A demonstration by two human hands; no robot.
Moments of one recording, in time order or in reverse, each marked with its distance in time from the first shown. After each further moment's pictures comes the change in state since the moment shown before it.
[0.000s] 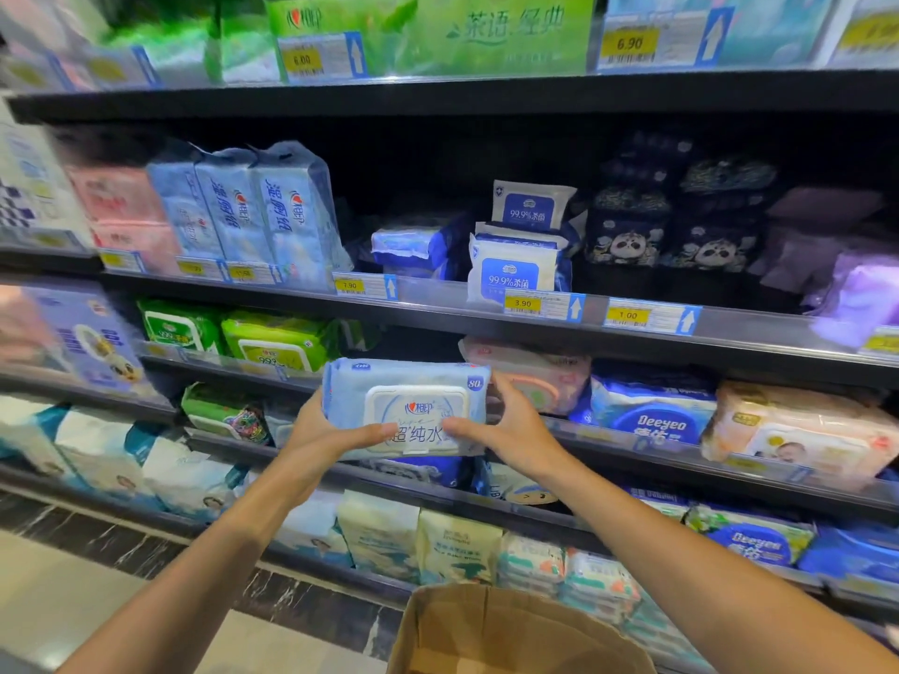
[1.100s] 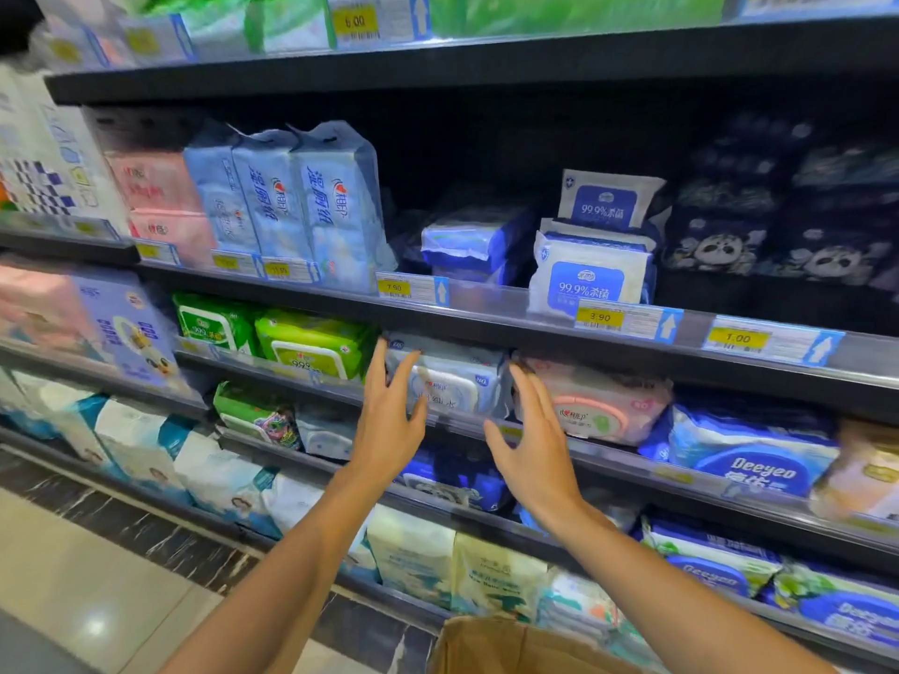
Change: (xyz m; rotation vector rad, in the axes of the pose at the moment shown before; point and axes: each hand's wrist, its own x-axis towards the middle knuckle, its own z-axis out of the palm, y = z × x) left_hand 0.091 -0.060 0.011 0.741 0.259 0.336; right_hand 0.042 0.033 0.048 -0.422 0.266 -0.202
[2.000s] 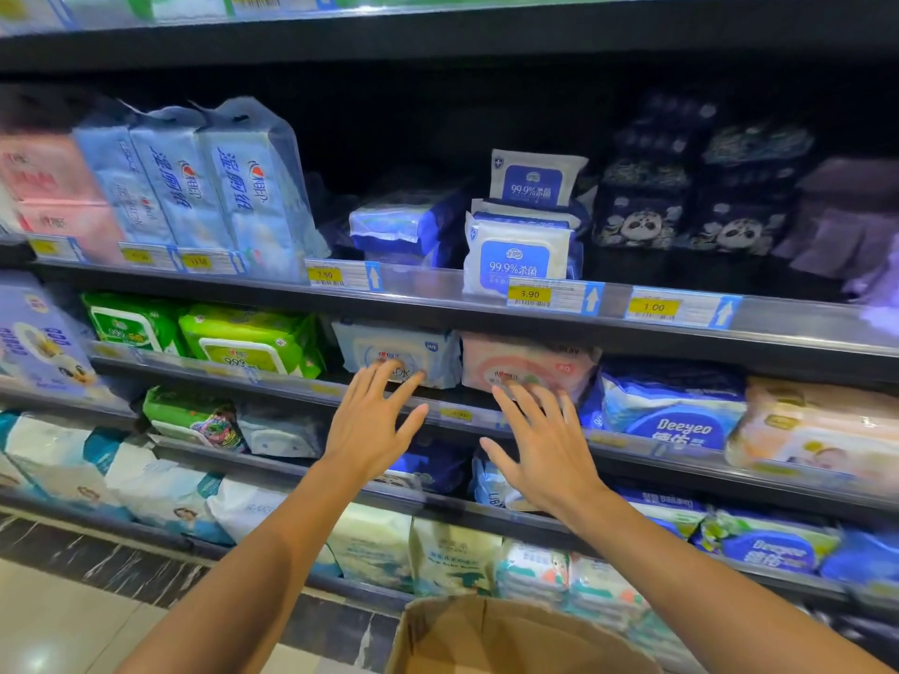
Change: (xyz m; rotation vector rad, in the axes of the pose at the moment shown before) left_hand -0.003 0.007 0.036 0.541 -0.238 0.266; right_hand -0.019 0.062 -0.057 -0.883 -0.143 -0.128
